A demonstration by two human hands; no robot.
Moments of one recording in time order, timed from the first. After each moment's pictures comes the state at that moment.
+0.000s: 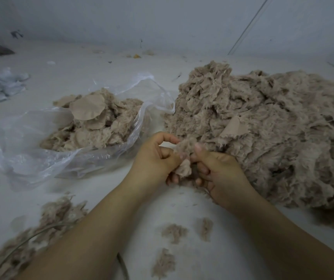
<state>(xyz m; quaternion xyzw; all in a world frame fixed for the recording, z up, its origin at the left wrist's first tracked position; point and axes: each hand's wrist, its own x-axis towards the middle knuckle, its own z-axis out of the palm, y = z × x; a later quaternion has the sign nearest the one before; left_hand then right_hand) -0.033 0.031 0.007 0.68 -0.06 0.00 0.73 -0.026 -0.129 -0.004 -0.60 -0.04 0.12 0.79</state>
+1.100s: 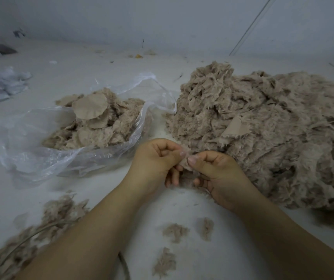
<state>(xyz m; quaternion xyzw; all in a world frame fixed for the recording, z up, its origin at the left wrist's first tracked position) -0.032 0.030 0.006 0.66 -0.06 0.02 0.75 -0.025 -0.134 -0.007 -0.60 -0.05 0.16 0.79</state>
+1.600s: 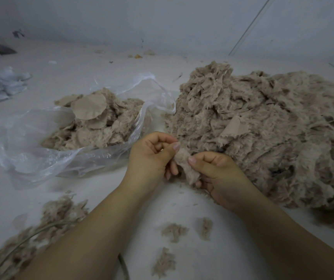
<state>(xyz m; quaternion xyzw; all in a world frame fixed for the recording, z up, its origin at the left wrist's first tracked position) -0.032 0.029 0.007 0.66 -0.04 0.11 0.74 -0.030 -0.131 -0.001 -0.61 -0.07 0.16 0.77</state>
